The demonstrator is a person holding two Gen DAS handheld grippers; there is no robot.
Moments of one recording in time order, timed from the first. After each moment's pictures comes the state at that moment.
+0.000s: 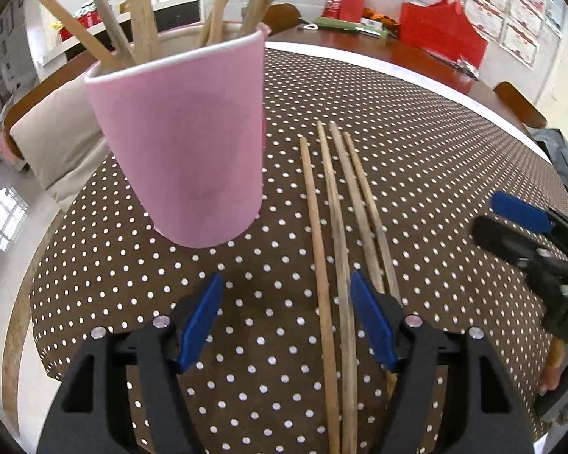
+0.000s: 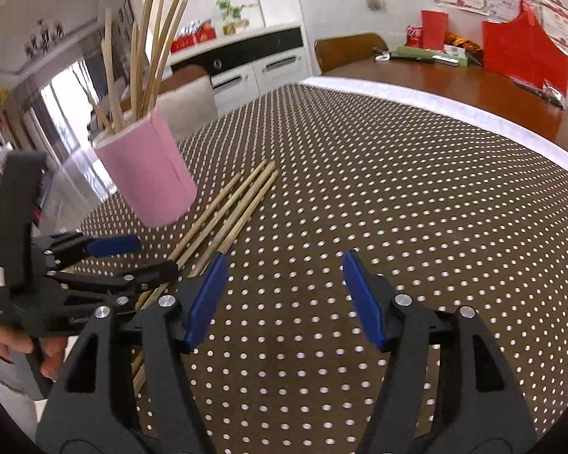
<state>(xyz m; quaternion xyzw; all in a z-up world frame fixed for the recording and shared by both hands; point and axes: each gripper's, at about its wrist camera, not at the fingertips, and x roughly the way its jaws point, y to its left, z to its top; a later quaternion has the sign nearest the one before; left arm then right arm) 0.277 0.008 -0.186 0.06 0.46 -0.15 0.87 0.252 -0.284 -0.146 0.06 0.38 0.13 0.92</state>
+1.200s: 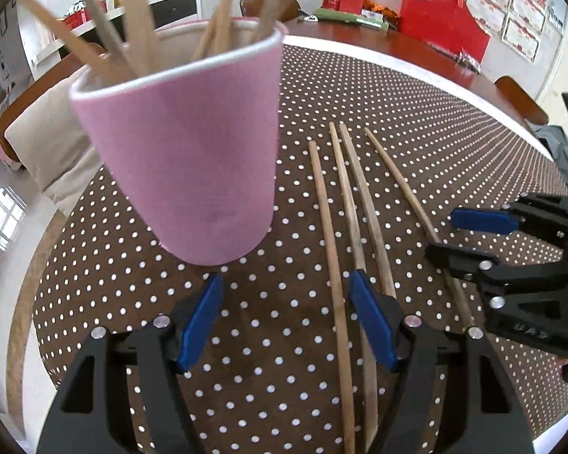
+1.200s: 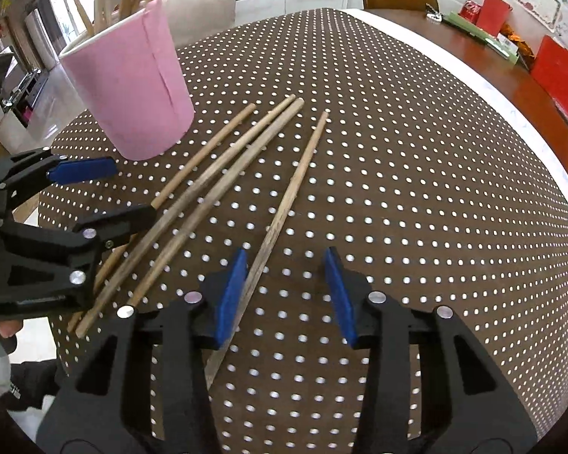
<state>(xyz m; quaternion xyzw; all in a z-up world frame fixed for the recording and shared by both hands) 0.294 0.015 -0.183 0.07 0.48 -0.15 0.86 0.303 -0.253 -0.161 -0.07 0.51 0.15 0.85</state>
